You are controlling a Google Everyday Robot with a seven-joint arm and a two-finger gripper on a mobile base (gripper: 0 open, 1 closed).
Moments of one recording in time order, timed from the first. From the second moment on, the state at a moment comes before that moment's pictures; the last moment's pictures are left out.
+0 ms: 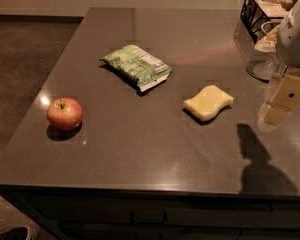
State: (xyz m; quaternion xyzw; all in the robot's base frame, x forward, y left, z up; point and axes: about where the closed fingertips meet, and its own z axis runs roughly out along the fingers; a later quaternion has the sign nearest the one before) arm 0.438 -0.217 0.977 -0.60 0.78 -0.04 0.16
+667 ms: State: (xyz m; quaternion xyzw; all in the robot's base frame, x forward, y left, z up) arm 0.454 -0.207 0.966 -0.61 0.78 -0.02 0.16
